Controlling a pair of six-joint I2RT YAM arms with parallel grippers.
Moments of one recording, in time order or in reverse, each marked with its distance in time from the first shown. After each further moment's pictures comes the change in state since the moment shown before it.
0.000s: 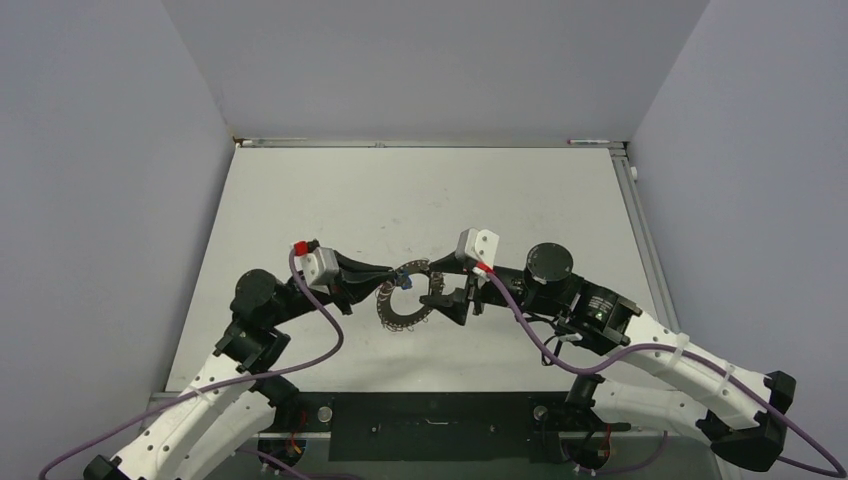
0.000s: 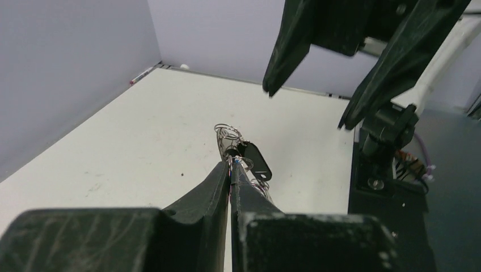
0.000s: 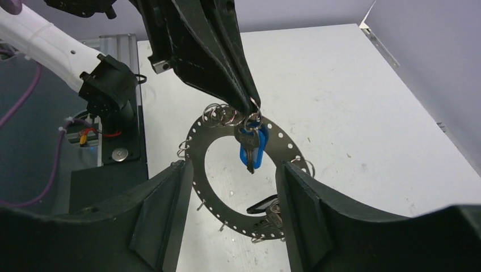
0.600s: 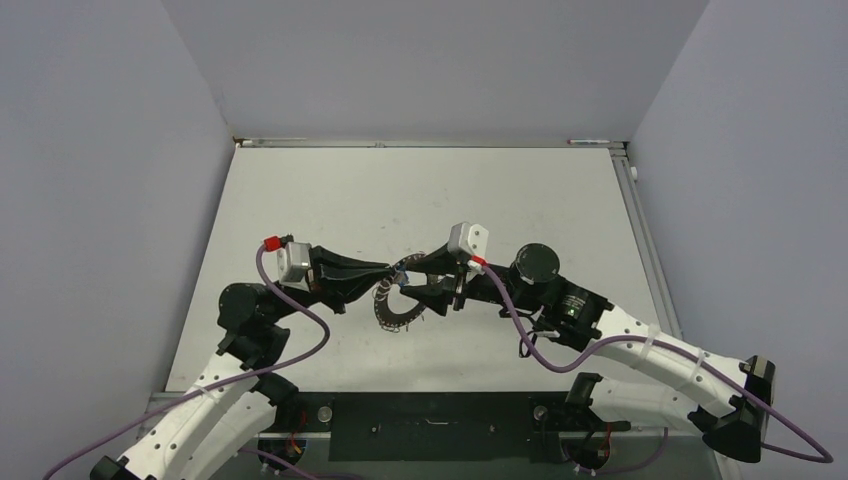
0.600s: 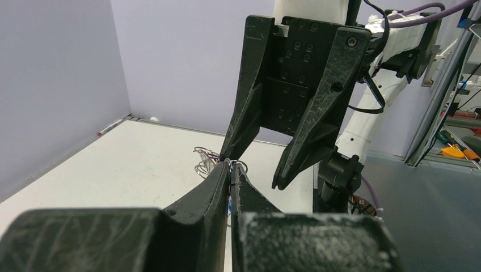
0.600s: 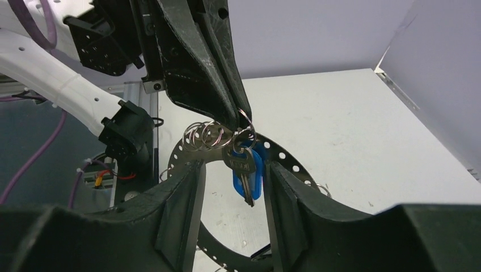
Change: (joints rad) left arm 0.069 0.013 -0.030 0.361 0.097 -0.343; right arm 0.000 0.085 -0.096 0.330 -0.058 0.108
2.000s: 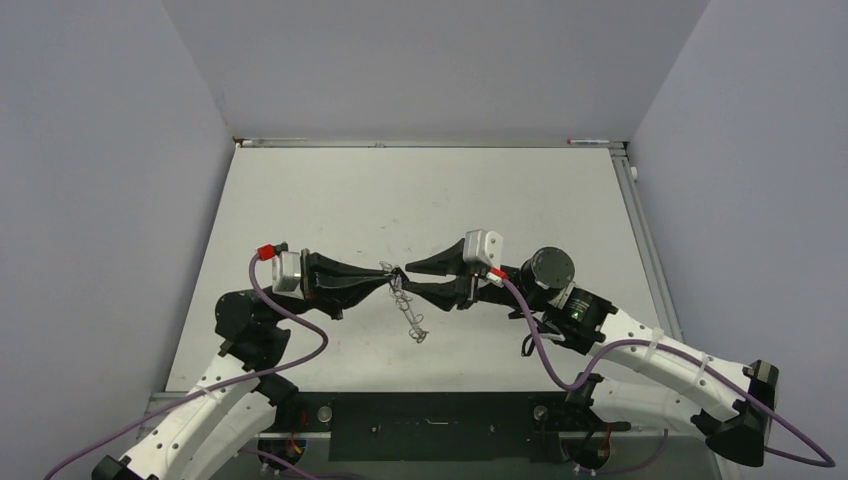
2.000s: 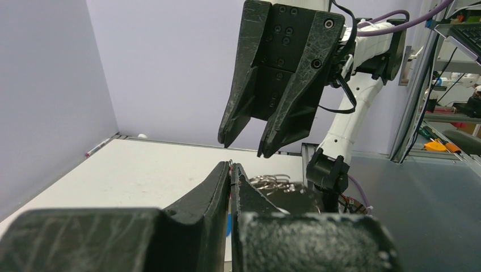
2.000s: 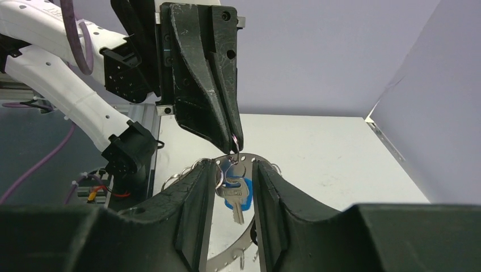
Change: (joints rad) left arm 0.005 -0.005 -0.036 0.147 0.054 -0.055; right arm -0.007 -0.040 -0.032 0.149 -0.084 -0.050
